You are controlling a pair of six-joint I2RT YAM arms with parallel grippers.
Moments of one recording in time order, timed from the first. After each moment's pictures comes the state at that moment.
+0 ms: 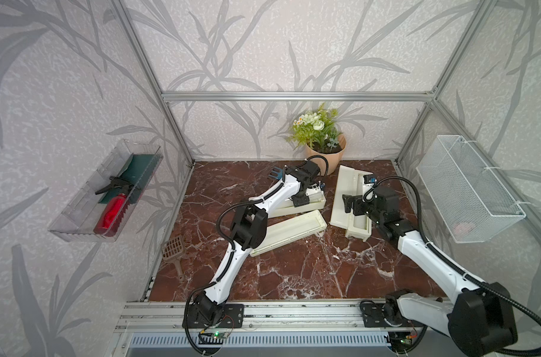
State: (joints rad) left arm -0.65 2.43 2.27 -1.07 -0.22 0.70; right arm 0.24 1.17 0.75 -0.04 0.00 0.11
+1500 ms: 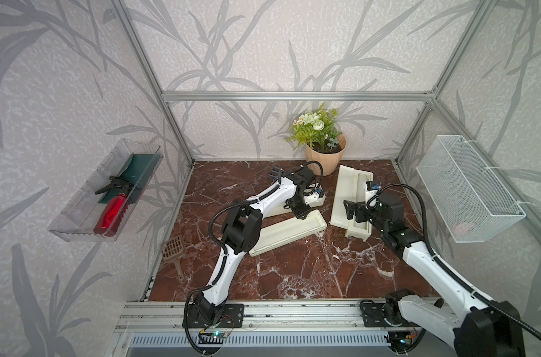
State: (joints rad) left arm -0.66 2.28 2.00 -1.10 0.16 0.43; right arm 0.24 1.03 0.66 -0.06 -0.03 0.12
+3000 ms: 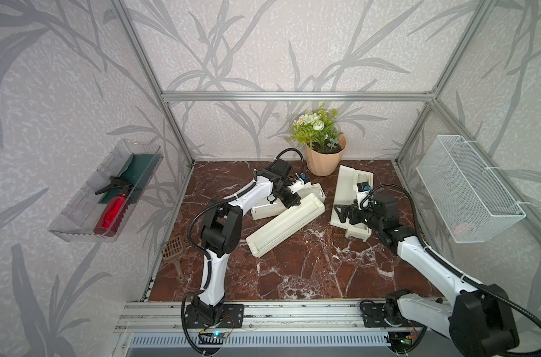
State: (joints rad) left arm -0.48 2.09 1.73 -0.75 0.49 0.45; right arm 0.24 1.17 0.66 0.02 -0.30 0.14
